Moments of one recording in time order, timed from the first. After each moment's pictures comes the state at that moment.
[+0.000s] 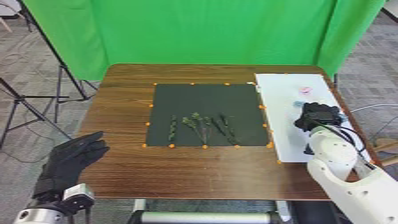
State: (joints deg) left arm 146.7 -53.1 -103.3 -131.2 41.6 18.8 15.1; right arm -86.3 -45.6 66.3 -98.8 -139.1 -9.8 39.1
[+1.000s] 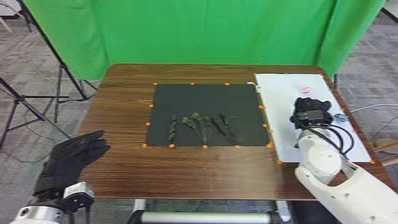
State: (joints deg) left arm 146.0 -53.1 -103.7 -130.7 41.8 17.9 14.4; right arm -81.3 -45.1 55.6 -95.4 -145.4 5.9 42.1
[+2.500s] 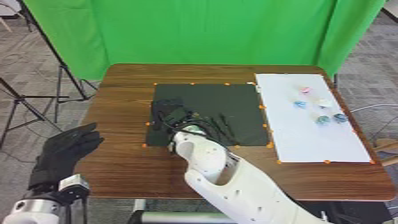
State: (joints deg) left arm 142.6 -53.5 -104.1 -129.4 41.4 18.3 14.7; right arm -67.2 -80.2 34.5 -90.3 -145.1 -1.3 24.0
